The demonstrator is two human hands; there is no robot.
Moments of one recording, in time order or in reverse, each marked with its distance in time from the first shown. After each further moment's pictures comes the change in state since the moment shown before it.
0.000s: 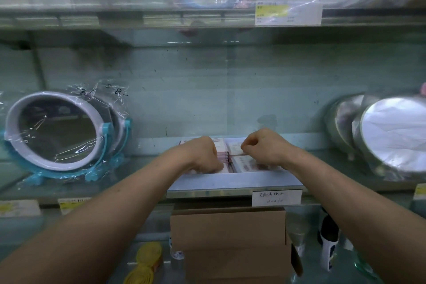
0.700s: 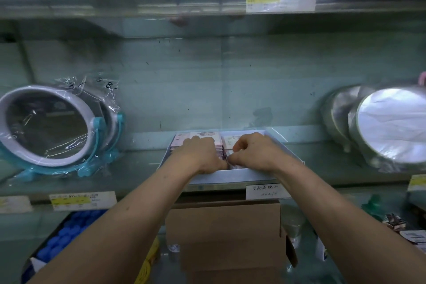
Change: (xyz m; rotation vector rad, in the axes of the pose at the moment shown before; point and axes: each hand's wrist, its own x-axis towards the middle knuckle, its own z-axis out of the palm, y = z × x) left_hand 0.004 0.012 0.020 0.244 0.073 -0.076; right_hand -0.011 0.002 0.016 -0.034 -0.038 0.039
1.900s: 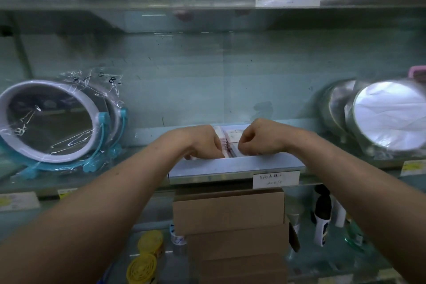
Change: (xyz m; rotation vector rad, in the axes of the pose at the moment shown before) left_hand -0.009 -0.017 -0.029 -0.096 -0.214 0.202; right_hand -0.012 -0.017 -0.025 -0.154 -0.131 -0.084
